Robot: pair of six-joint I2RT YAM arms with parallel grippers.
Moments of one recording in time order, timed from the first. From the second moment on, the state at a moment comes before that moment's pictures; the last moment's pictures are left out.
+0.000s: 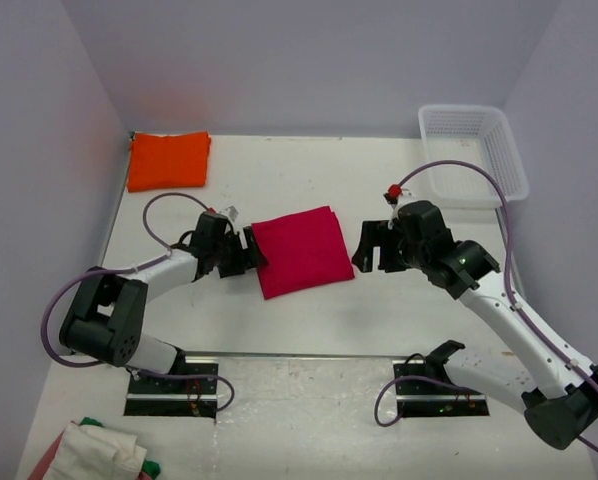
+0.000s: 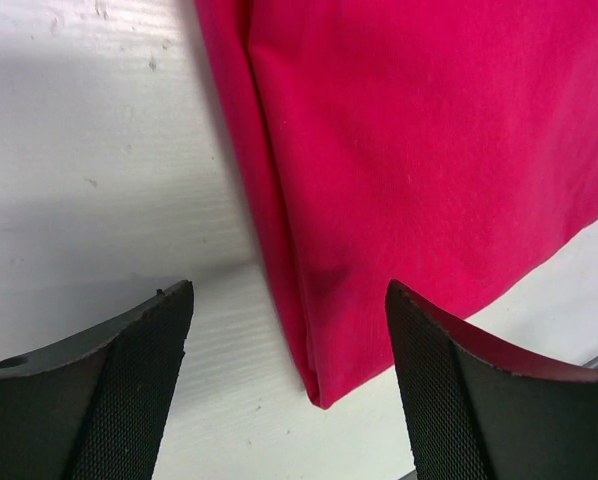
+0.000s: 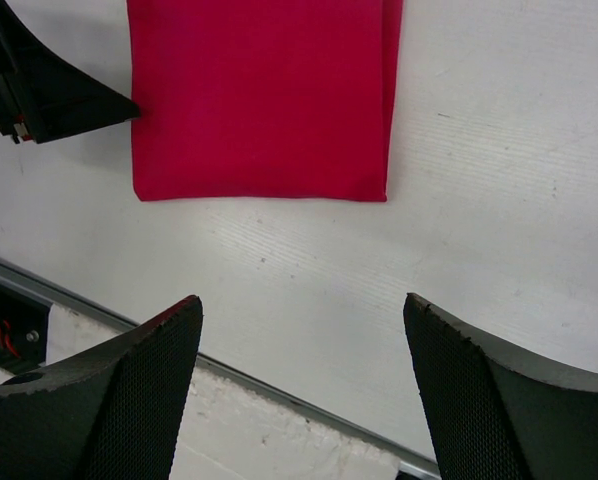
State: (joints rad) left arm -0.34 1.45 0.64 -0.10 0.26 -0.62; right arm 0.57 0.99 1.02 -0.78 -0.02 0.46
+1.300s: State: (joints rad) left arm -0.32 1.72 0.56 0.54 0.49 -0.80; right arm 0.53 0.89 0.98 -0.79 -0.02 0.45
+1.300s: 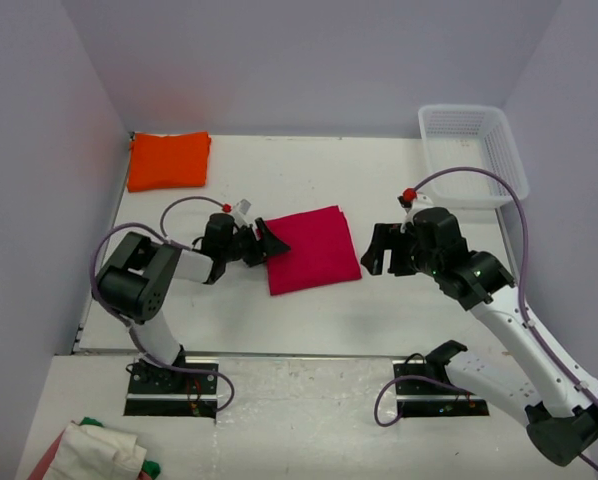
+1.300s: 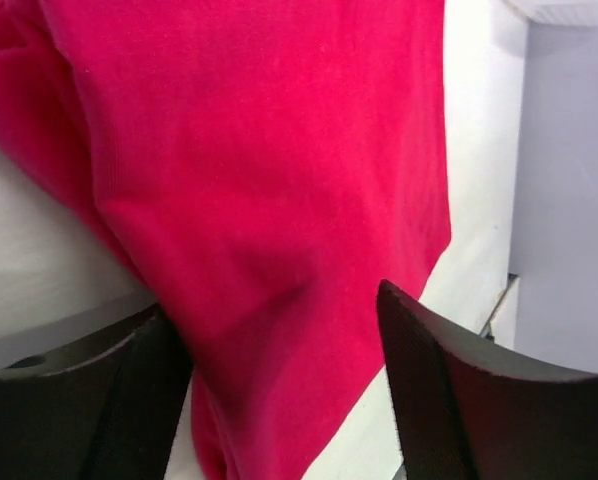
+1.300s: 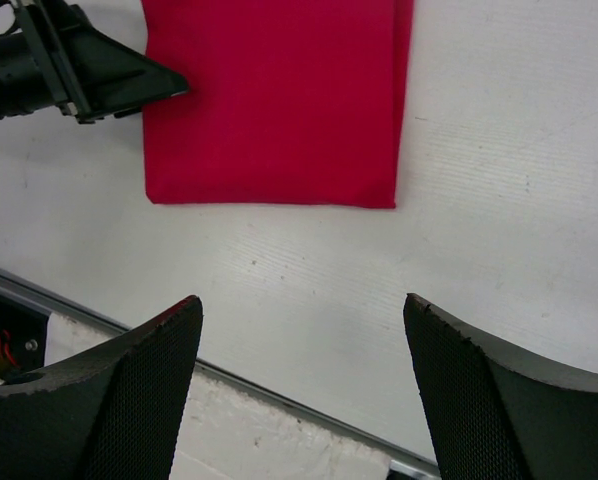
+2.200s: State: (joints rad) left arm -0.44 1.83 1.39 -0.42 -0.02 -0.42; right arm 0.52 0.85 0.97 -0.83 -0.10 0.45
